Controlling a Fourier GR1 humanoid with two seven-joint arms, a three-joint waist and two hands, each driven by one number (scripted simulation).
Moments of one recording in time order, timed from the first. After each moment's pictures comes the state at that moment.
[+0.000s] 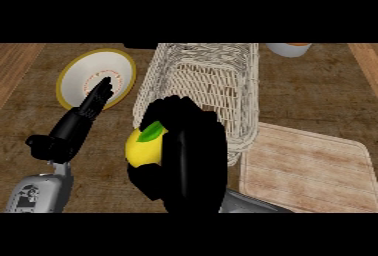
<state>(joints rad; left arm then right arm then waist) -0.20 0.18 0.03 -1.55 -0.06 -0.23 0.02 -0.76 -0.02 0.78 -1.75 1.13 -0.38 1.18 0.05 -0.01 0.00</state>
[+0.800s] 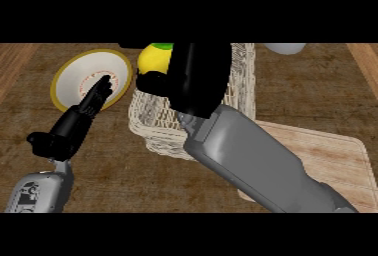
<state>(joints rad) -0.22 0.18 0.04 -1.54 -0.06 -0.22 0.01 -1.04 -0.01 0.49 -1.37 1.03 -0.45 1.15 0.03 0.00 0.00</state>
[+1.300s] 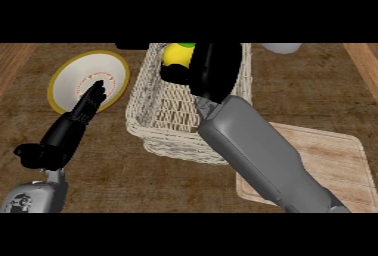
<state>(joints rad) -0.16 0.18 0.05 -1.61 -0.06 -0.22 0.02 -0.99 0.00 0.41 -1.21 1.04 -0.58 1.03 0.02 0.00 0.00</state>
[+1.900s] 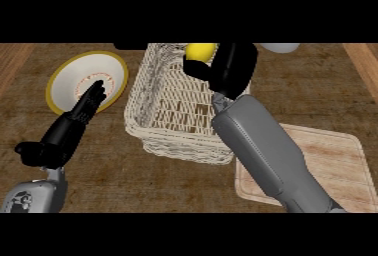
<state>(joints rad) -0.17 0.18 0.06 -1.58 -0.06 -0.24 0.00 -0.93 0.00 0.31 -1.11 1.05 -0.77 0.90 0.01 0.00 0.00</state>
